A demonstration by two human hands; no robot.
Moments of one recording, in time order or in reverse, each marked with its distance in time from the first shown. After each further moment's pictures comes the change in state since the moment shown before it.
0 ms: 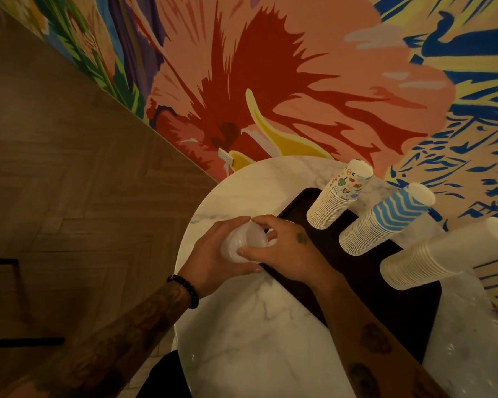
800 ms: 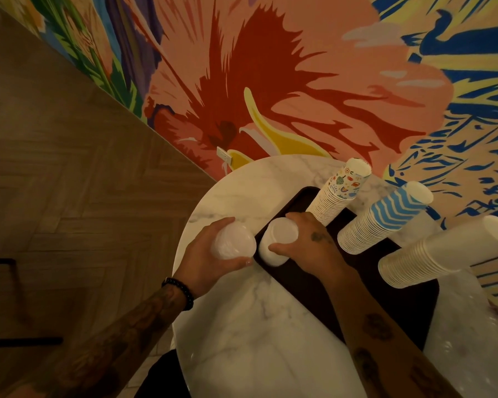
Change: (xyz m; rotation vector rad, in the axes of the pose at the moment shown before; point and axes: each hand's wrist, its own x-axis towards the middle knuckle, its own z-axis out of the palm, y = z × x) left_hand -0.003 -0.016 0.000 -0.007 0.073 -0.097; right_hand 0.014 0.049 -0.015 -0.245 0.126 0.089
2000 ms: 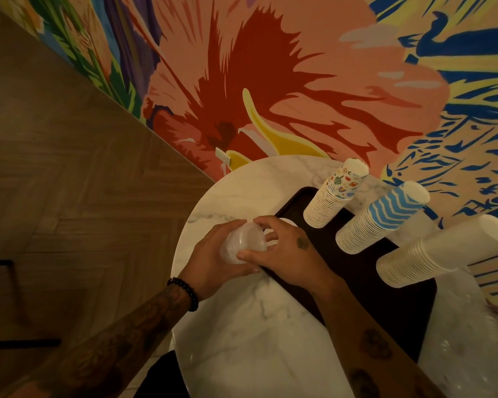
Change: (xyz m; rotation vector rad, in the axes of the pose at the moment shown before) left_hand -0.002 0.014 0.008 -0.018 -0.056 0.075; right_hand -0.025 -0.039 0.005 0.277 -0.083 -0.110
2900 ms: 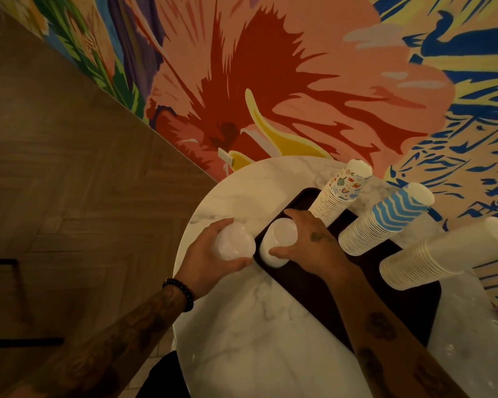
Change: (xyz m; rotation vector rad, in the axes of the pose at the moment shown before) left_hand 0.001 -0.012 -0.007 -0.032 0.060 -0.118; right_hand 0.021 0.038 -0.024 -0.347 0.043 0.055
